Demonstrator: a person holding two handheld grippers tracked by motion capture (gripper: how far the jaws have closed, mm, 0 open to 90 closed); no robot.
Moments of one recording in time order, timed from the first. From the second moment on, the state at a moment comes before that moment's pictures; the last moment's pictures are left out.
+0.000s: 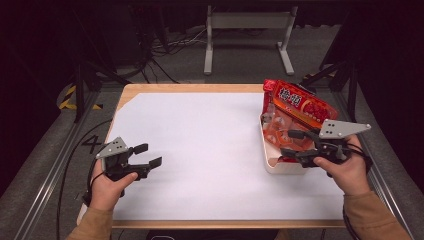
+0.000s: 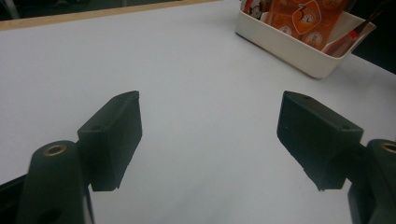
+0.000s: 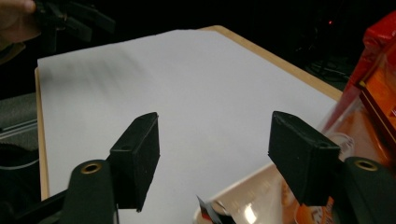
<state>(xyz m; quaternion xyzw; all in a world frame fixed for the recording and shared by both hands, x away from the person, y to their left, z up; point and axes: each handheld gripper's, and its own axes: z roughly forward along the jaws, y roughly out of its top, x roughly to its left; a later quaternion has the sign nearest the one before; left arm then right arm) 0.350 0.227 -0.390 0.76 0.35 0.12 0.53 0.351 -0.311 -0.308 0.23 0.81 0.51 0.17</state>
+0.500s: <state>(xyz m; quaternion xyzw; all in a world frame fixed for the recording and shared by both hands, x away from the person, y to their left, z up) 0.329 0.243 -0.396 0.76 0.36 0.12 0.52 0.343 -0.240 -0.332 0.26 0.79 0.52 0.17</state>
